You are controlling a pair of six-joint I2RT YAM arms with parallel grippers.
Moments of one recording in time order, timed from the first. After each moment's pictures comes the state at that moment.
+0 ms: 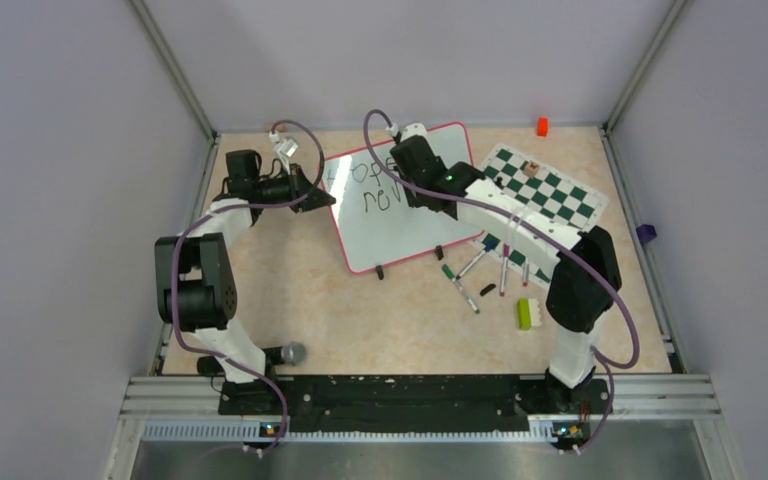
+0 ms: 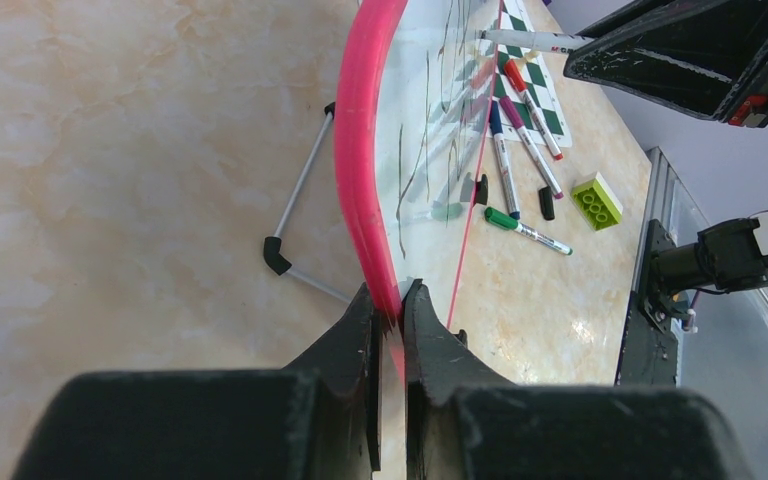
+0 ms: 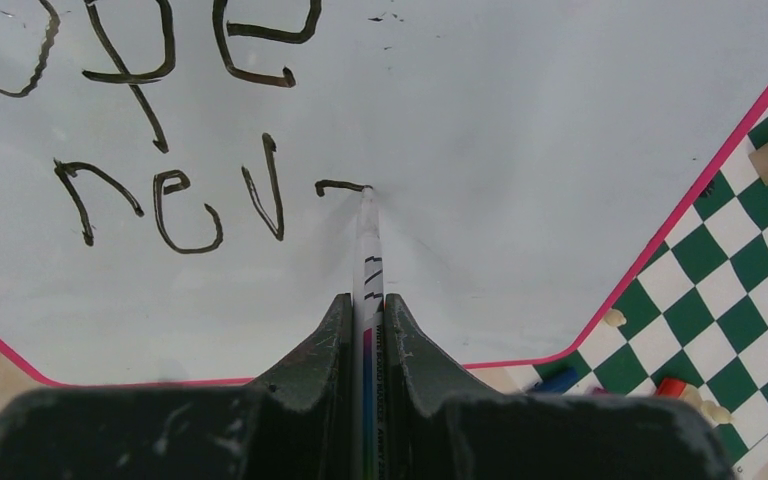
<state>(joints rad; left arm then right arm) 0.07 1.74 1.13 -0.01 1.14 -0.06 0.76 1.84 1.69 -0.62 0.44 0.21</state>
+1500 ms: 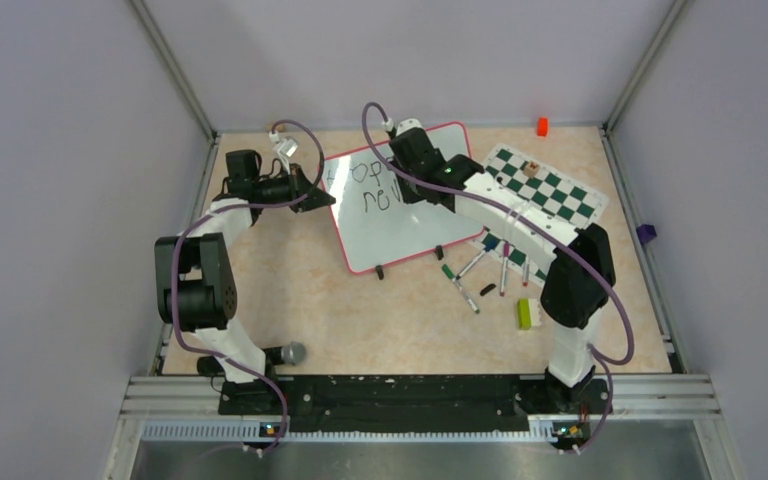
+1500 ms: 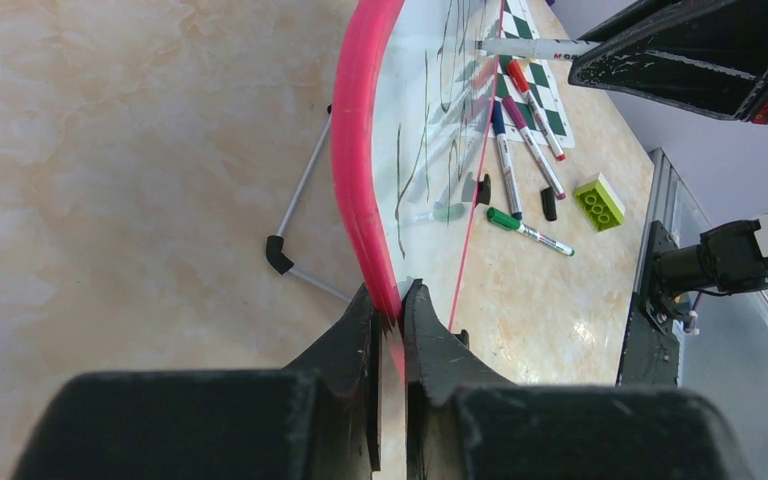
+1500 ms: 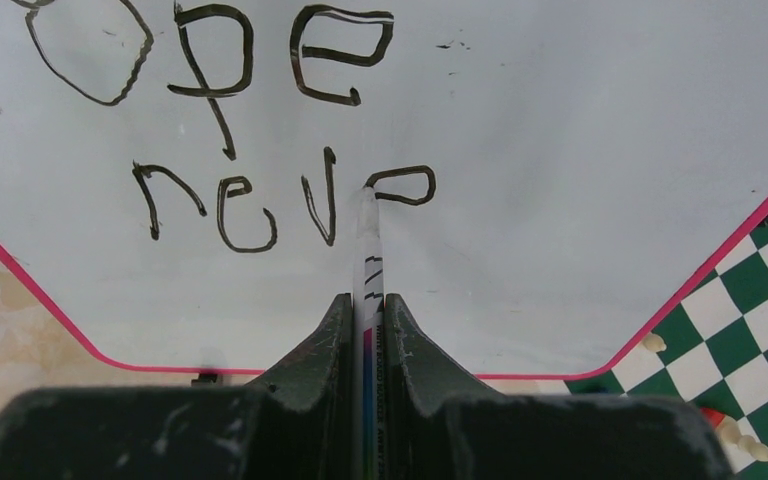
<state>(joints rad) 0.07 1.74 1.13 -0.01 1.14 -0.06 0.75 1.88 1.77 -0.65 0.33 0.21</state>
